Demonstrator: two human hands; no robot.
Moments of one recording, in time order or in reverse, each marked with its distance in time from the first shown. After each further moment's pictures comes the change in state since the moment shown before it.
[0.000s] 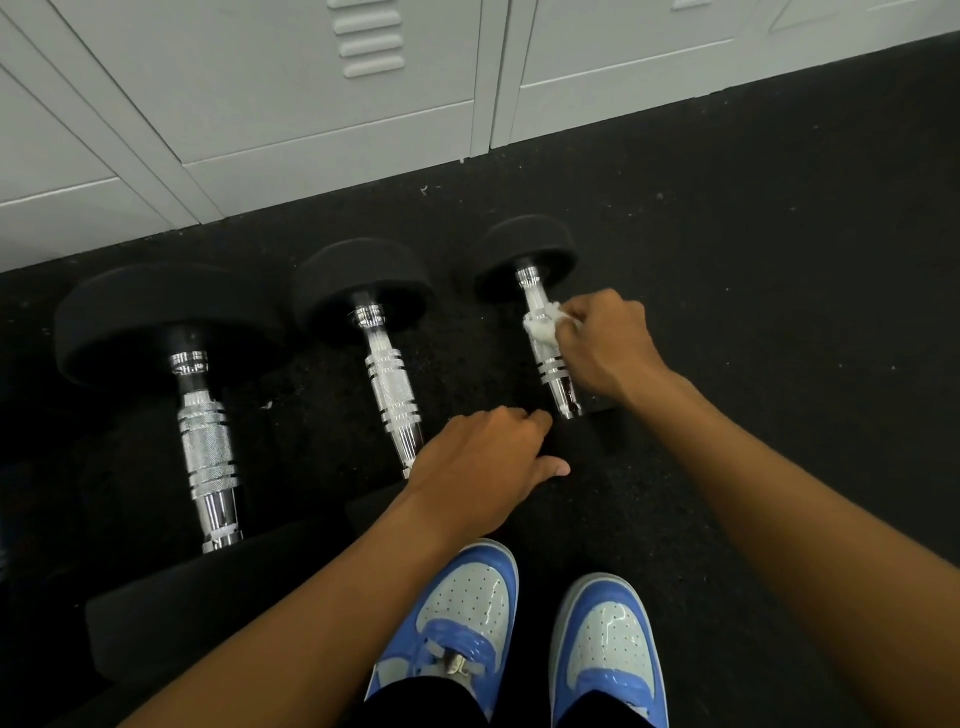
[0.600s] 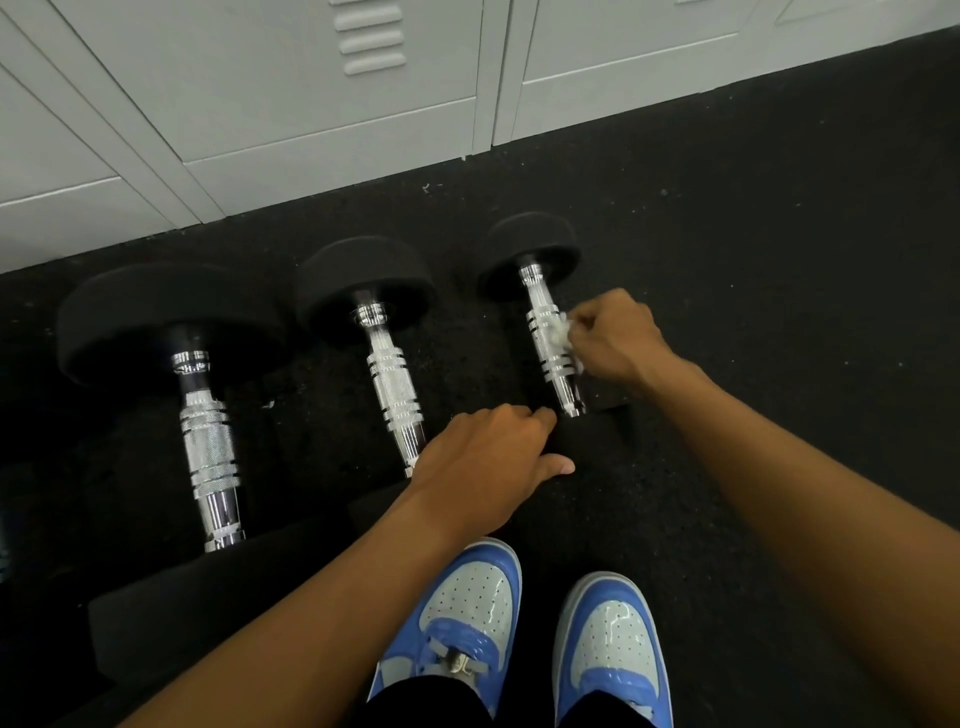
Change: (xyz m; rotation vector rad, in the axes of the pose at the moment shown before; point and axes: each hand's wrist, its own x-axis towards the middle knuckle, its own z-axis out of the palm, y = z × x) left_hand 0.000 0.000 0.001 0.005 0.012 0.012; right_hand 0.005 0.003 -0.008 -0.022 -0.123 0.092
